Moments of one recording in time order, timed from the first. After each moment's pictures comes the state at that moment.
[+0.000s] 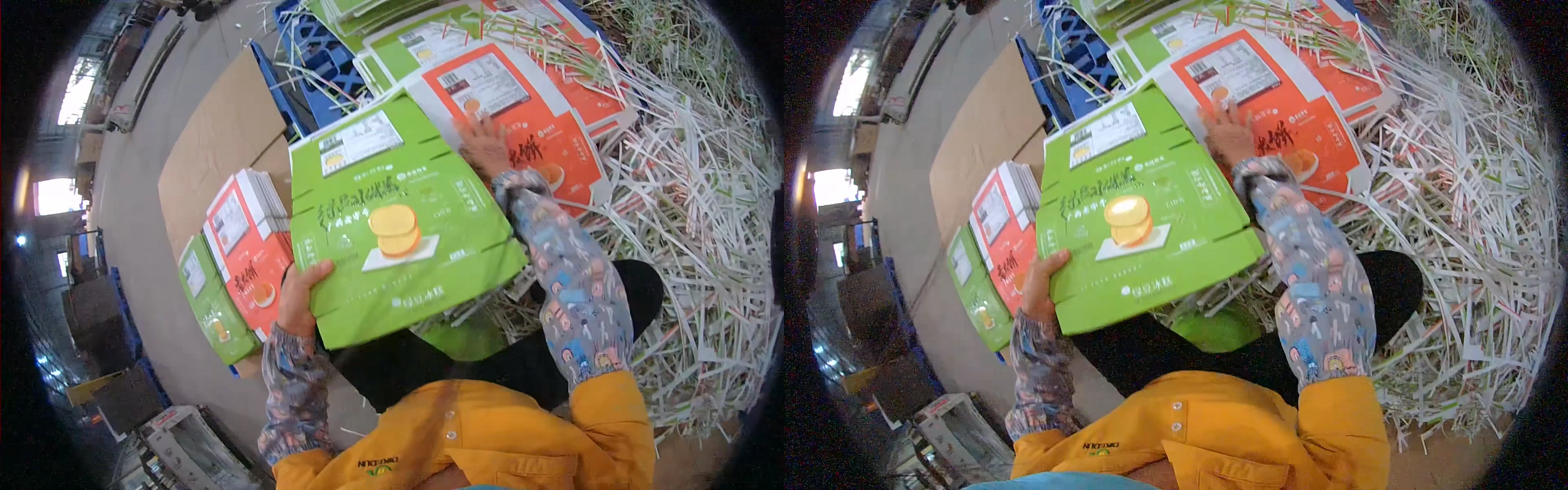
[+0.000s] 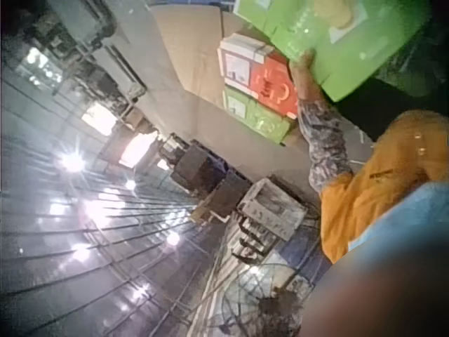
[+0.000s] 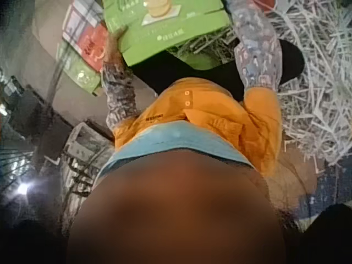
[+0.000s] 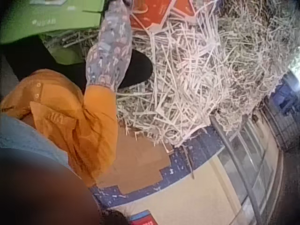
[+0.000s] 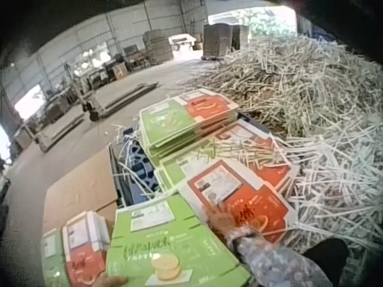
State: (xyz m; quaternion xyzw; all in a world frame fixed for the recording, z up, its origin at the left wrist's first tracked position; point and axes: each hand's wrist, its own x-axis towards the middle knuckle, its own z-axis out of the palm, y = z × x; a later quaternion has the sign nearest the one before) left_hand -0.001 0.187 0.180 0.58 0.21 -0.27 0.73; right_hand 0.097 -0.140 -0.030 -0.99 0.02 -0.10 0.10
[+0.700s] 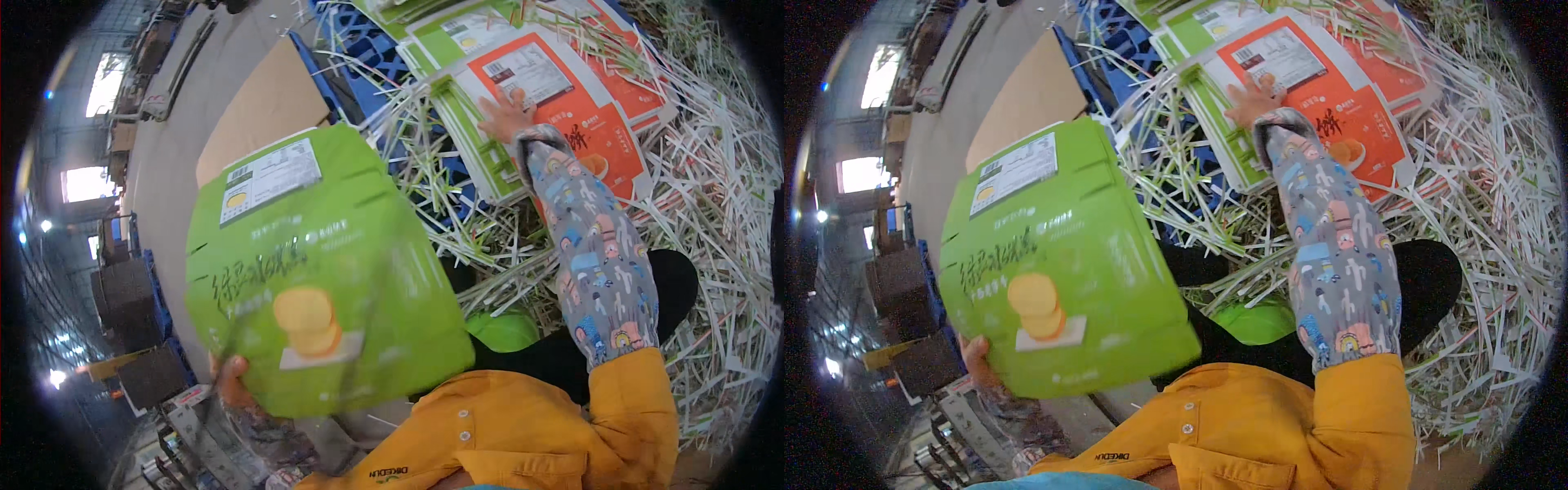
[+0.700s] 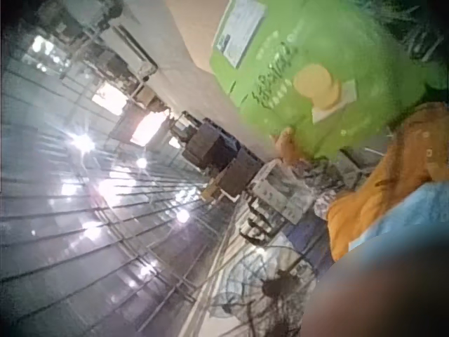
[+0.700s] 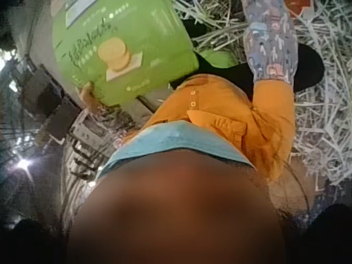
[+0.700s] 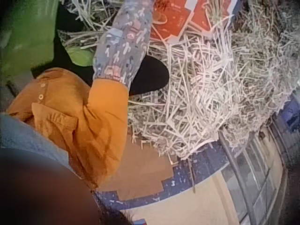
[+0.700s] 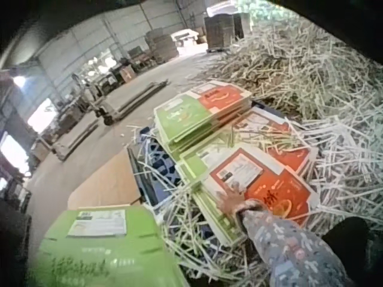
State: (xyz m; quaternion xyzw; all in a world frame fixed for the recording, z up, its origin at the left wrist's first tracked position) left_hand -0.083 0.263 0.328 0.67 0.15 -0.04 0.73; right_hand 0.145 -0.113 0.001 -0.98 0.07 0.14 0.16
